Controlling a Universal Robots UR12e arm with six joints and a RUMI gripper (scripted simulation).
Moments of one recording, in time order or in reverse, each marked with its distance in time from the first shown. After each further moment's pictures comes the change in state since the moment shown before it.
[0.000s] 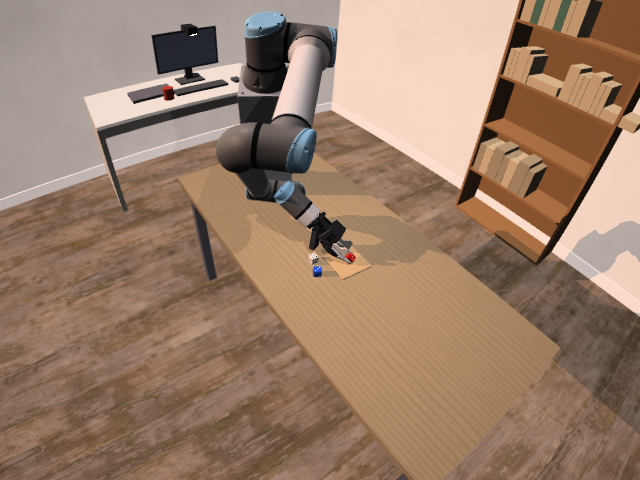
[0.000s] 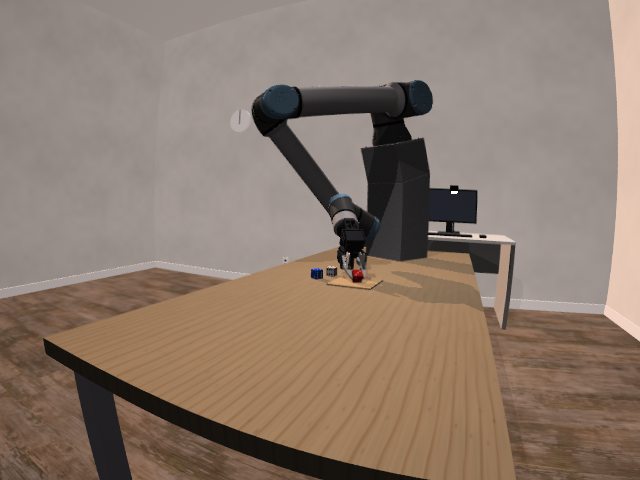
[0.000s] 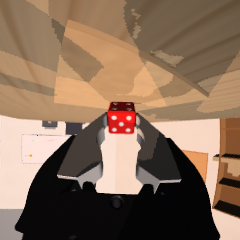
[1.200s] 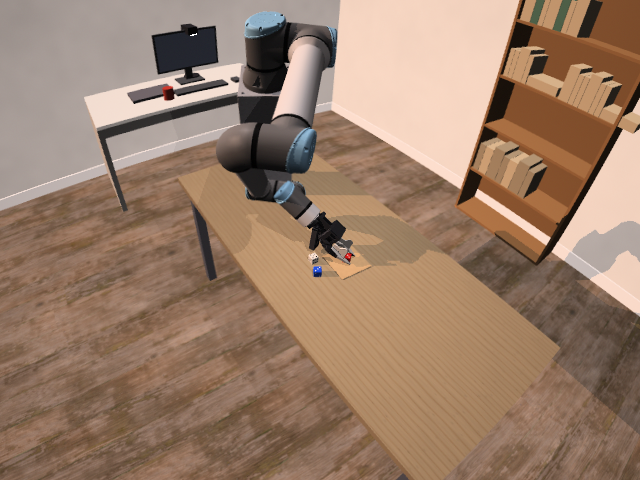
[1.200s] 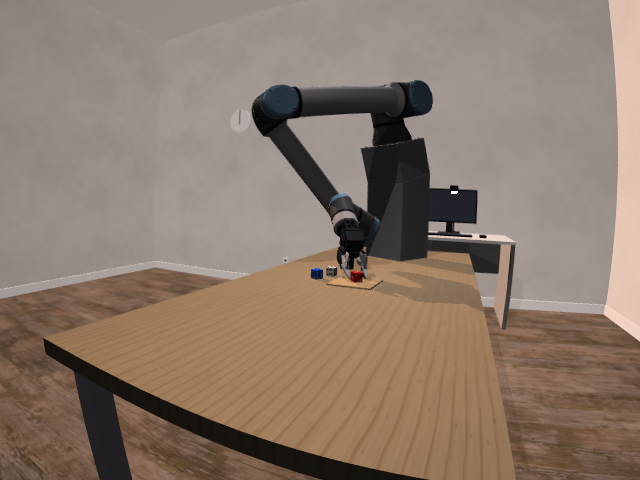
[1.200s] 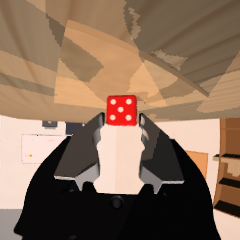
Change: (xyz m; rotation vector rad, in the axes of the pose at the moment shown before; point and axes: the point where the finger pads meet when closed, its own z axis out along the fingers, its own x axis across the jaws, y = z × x) arm 0.000 0.000 0.000 0.000 0.000 0.000
